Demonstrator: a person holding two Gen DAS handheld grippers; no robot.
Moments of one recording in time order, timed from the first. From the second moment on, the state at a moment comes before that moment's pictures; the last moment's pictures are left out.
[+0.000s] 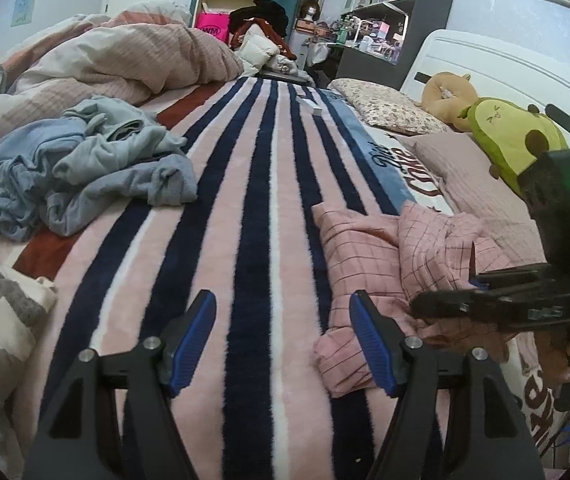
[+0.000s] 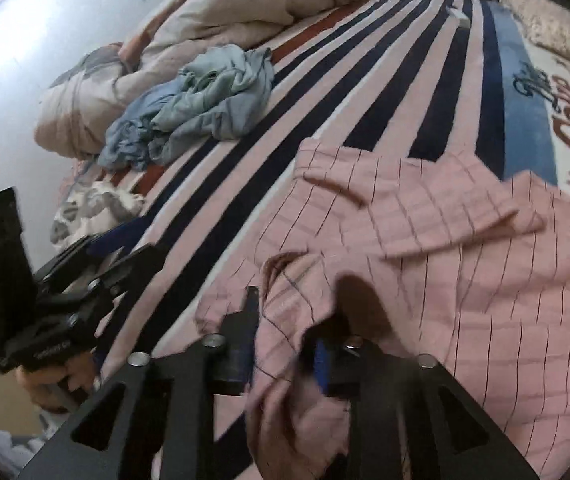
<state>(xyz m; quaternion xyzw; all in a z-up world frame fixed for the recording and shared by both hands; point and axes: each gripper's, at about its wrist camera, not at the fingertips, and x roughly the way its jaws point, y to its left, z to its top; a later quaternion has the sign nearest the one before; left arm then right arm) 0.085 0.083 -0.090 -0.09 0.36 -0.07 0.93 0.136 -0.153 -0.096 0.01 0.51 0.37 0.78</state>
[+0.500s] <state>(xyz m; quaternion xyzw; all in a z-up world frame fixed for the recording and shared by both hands) 0.095 -0.027 -0.059 -0.04 0.35 -0.19 0.92 0.107 -0.305 -0.071 0.02 0.46 0.25 0.85</state>
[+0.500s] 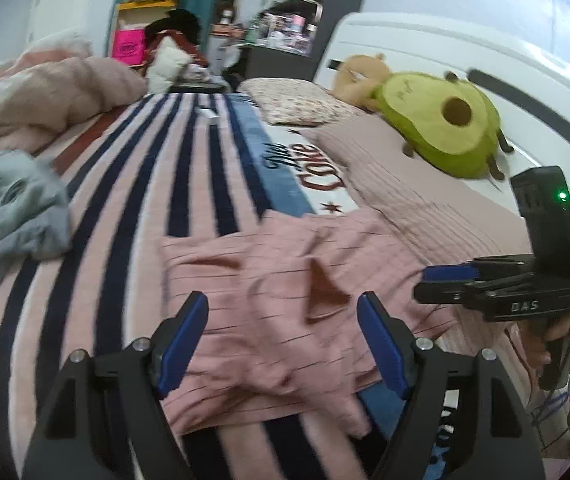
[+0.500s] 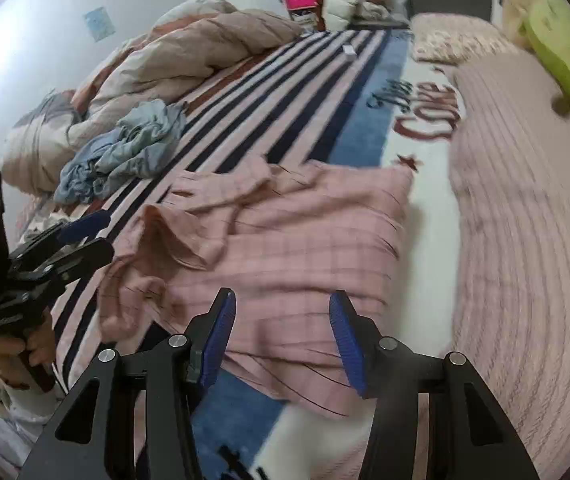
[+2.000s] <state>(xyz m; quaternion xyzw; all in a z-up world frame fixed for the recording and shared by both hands) 0.148 0.010 -0.102 0.04 0.41 0.00 0.91 0.100 -0.320 -0.116 -0.02 0.50 0.21 0.84</state>
